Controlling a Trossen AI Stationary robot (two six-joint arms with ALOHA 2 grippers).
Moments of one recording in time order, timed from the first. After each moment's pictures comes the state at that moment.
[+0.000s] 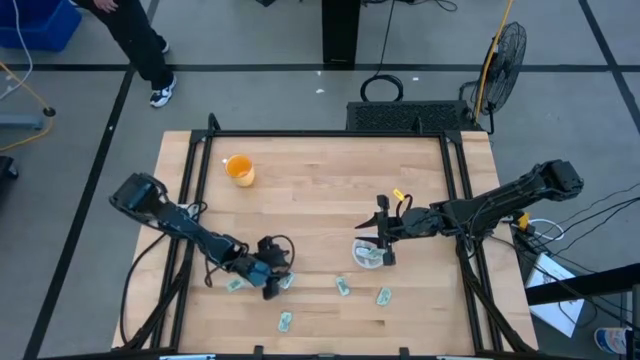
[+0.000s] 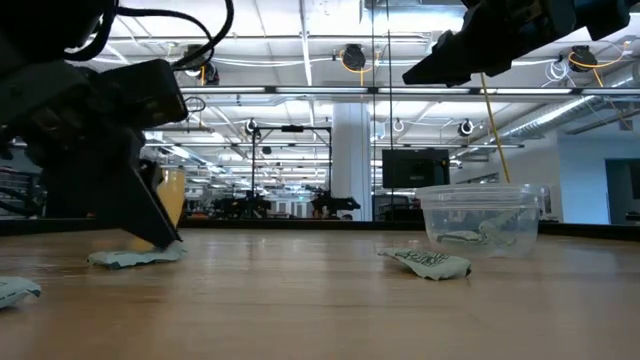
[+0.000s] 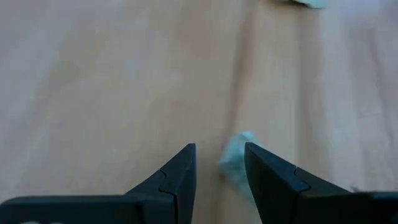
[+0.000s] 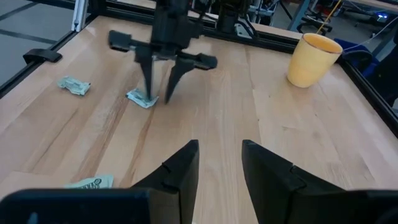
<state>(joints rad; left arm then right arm) -0.52 1.67 0.58 0.27 -0.32 -0.65 0.26 1.18 0.59 0.17 0.23 -0.06</state>
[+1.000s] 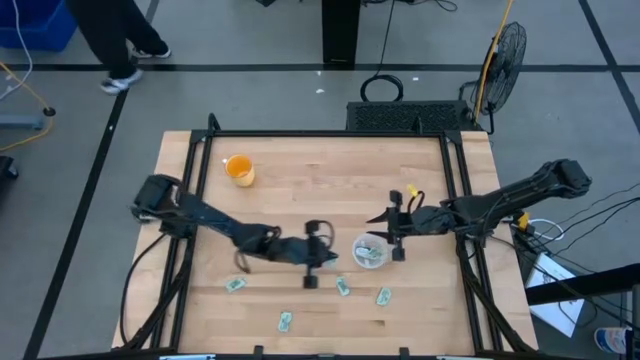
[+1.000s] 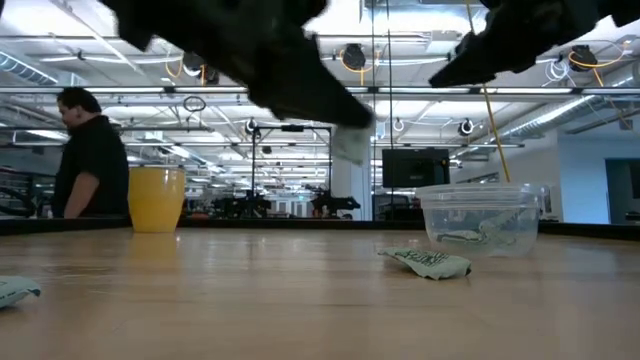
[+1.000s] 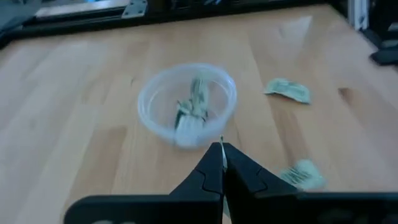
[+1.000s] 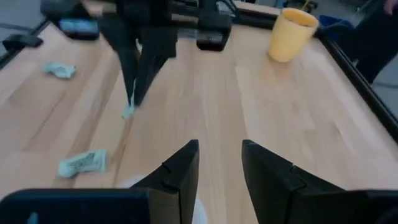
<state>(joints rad) -0.31 1.80 0.99 0.31 -0.26 -0.05 0.28 1.04 0.59 -0.05 0.31 0.01</state>
